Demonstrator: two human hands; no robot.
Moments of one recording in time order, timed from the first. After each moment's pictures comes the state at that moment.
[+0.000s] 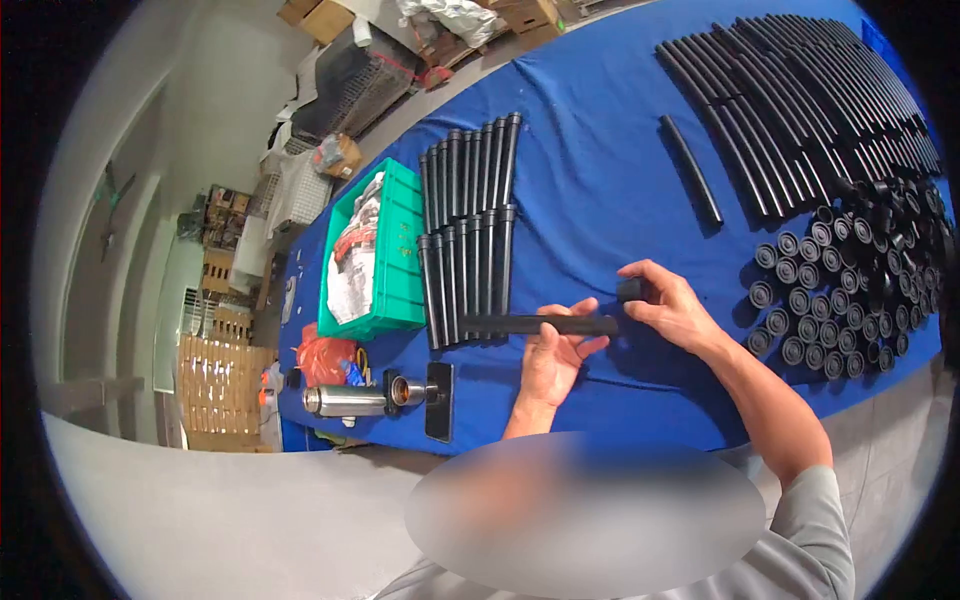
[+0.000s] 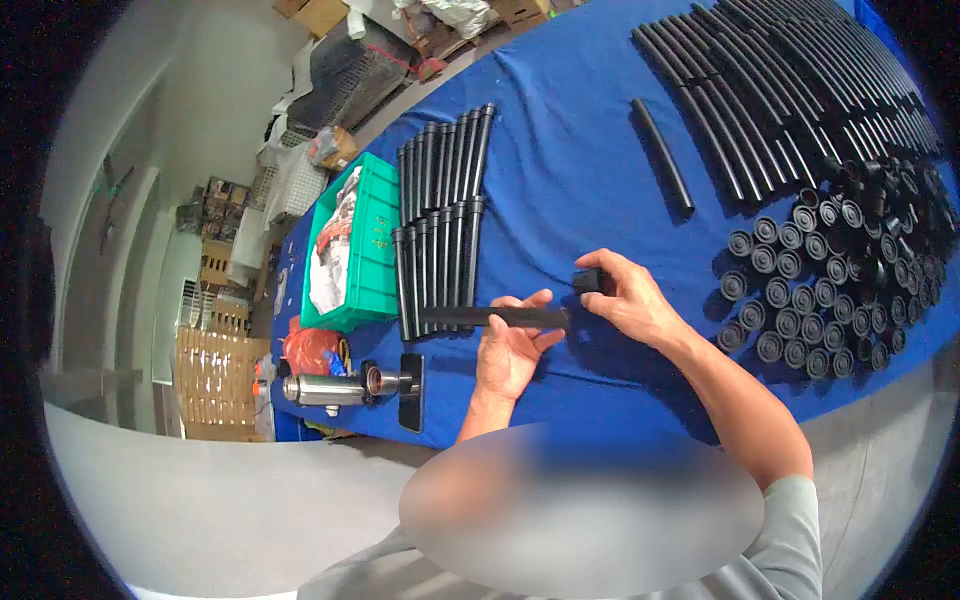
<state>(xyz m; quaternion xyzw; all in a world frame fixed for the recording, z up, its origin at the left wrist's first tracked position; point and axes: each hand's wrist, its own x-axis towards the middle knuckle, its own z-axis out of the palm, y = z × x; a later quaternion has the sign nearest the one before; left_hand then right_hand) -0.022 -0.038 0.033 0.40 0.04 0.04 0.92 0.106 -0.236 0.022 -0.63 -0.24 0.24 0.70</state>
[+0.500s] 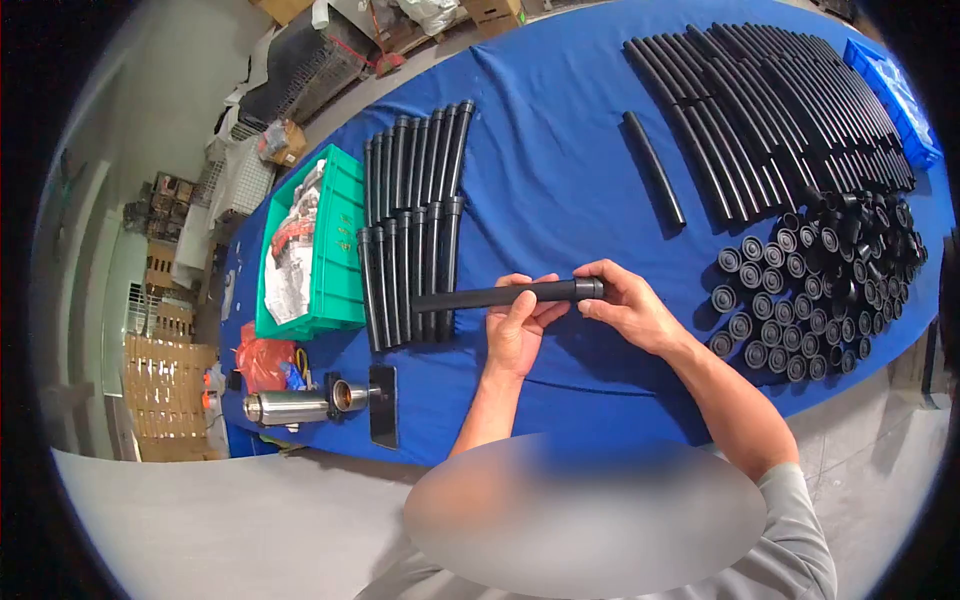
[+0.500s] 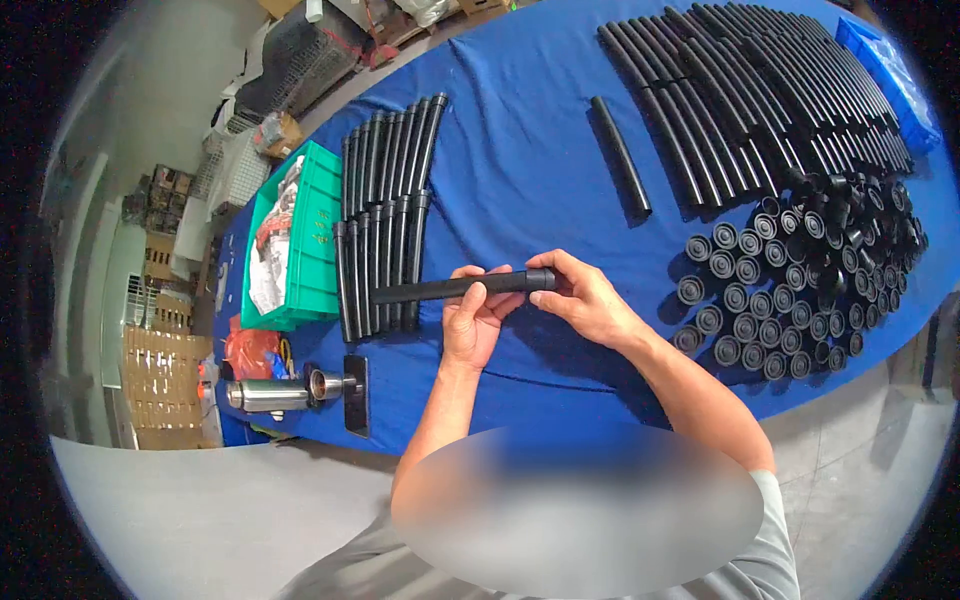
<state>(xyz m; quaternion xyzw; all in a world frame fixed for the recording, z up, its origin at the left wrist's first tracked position) 0.023 -0.036 0.002 0.42 0.06 0.10 0.90 0.110 -0.238 0.022 -0.58 -0.24 0.29 0.72</state>
